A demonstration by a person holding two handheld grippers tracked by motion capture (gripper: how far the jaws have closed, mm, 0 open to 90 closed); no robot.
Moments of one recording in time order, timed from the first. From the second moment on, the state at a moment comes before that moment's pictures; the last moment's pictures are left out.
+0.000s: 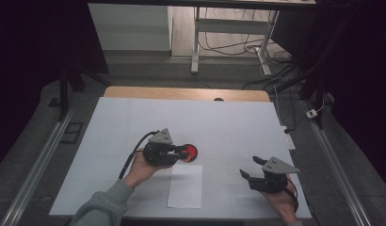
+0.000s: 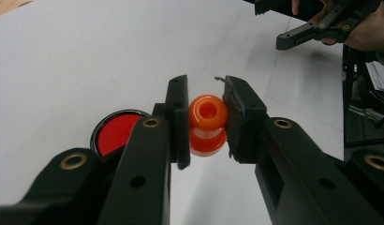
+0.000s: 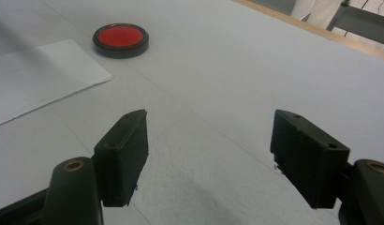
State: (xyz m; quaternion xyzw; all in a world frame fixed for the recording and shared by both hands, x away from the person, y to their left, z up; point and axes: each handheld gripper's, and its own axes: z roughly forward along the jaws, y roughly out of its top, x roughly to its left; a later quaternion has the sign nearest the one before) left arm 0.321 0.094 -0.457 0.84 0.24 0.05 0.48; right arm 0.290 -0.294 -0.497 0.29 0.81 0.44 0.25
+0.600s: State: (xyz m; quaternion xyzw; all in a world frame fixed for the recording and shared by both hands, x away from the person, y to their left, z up) left arm 0.323 0.093 -0.458 0.85 0.24 0.05 0.47; right arm 0.294 -0.271 -0.494 0.29 0.81 0.46 0.22
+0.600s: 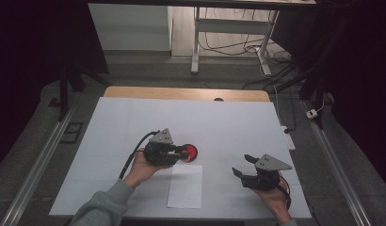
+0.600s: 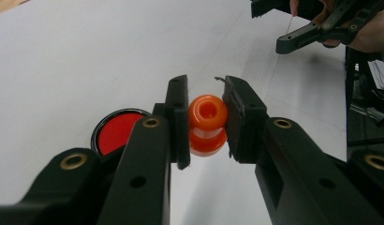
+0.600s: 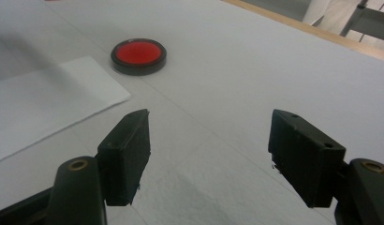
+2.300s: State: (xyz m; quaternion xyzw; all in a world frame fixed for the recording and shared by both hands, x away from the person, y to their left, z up) left arm 0.323 0.091 -0.459 0.84 0.24 0.05 0.47; right arm 0.293 -0.198 -0.498 0.22 0.84 0.46 0.19
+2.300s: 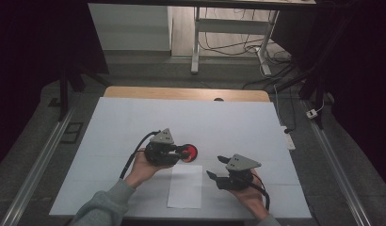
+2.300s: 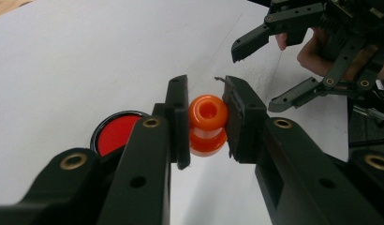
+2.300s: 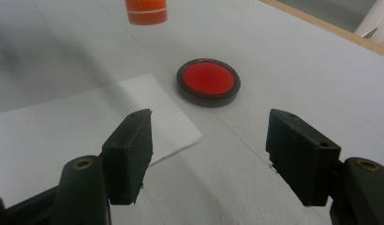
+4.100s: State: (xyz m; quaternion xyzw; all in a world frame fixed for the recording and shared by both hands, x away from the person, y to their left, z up) left arm 0.321 0.081 -0.463 0.85 0.23 0.04 0.47; right arm 0.295 -0.144 -0.503 0.20 0.84 0.47 0.17
